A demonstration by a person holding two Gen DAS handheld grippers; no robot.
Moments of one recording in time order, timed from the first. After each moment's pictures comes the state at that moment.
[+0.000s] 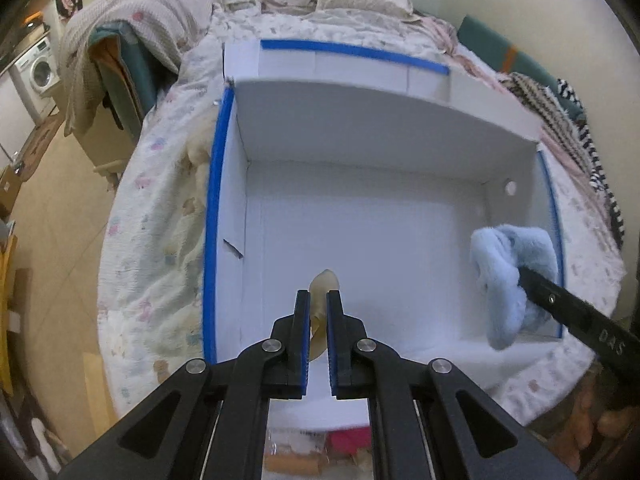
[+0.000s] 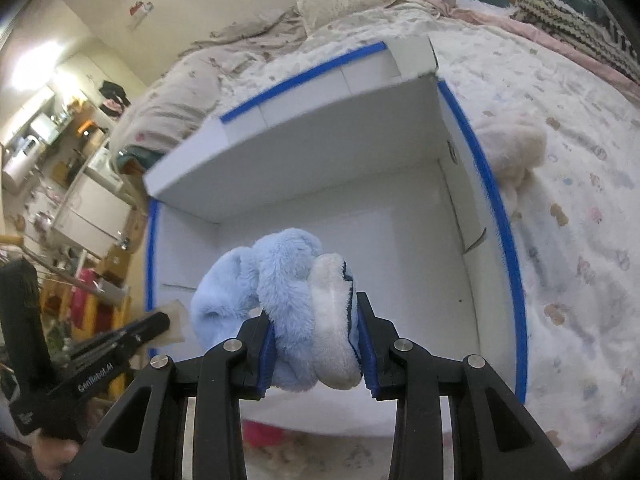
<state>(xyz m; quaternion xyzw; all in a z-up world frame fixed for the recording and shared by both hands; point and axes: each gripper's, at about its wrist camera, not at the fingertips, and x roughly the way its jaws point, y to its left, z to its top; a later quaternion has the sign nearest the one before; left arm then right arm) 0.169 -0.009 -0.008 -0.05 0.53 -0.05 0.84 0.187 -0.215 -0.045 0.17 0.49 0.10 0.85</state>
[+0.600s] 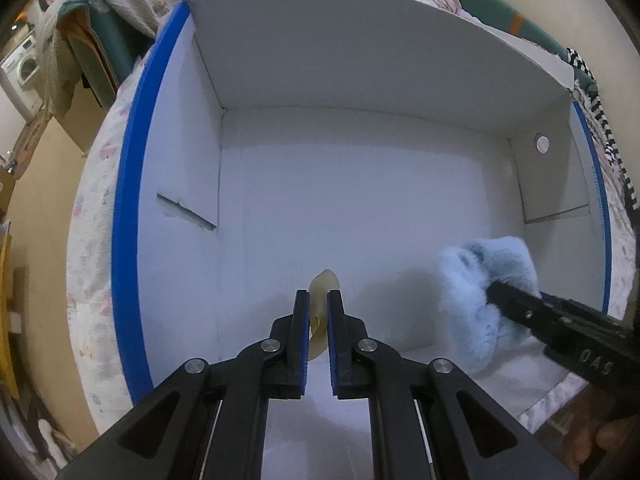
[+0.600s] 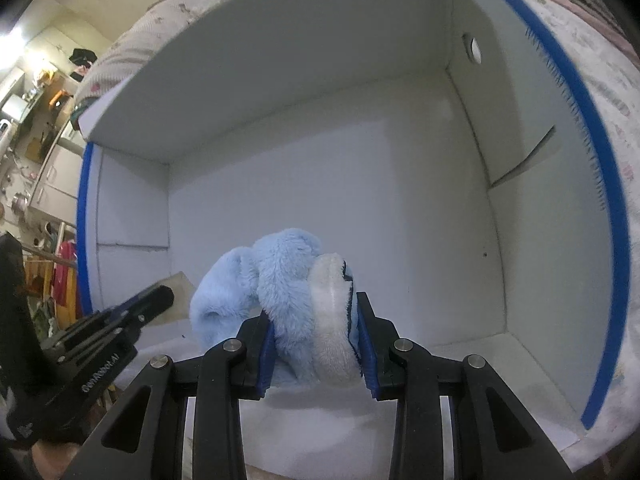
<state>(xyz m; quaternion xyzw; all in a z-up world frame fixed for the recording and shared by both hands) 0.180 -0.028 -0.066 -0.02 0.57 -0.06 0.82 0.203 -0.205 -0.115 0.15 0.58 0.08 0.80</state>
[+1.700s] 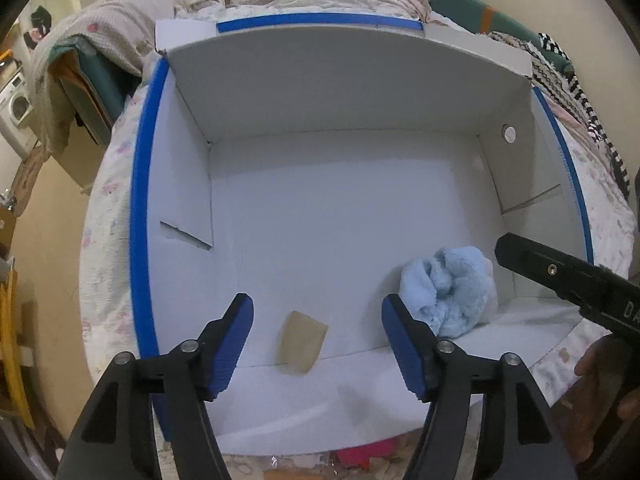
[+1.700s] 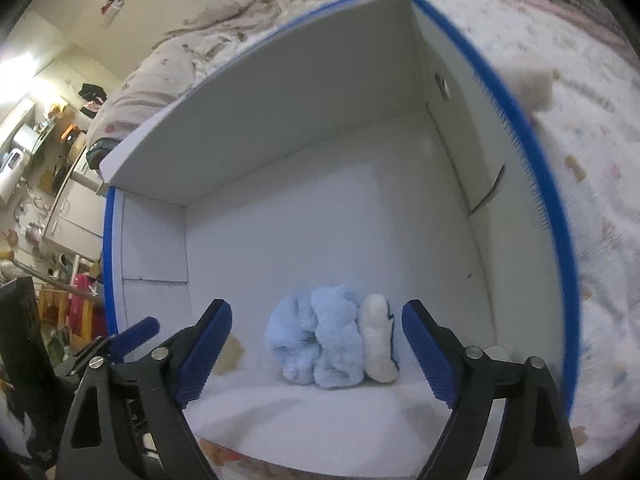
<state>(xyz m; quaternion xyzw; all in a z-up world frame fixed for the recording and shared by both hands) 0.169 -0.049 -0.040 0.02 0.54 -0.08 0.84 0.185 -0.228 -0.087 0.19 0.51 0.08 0.83</state>
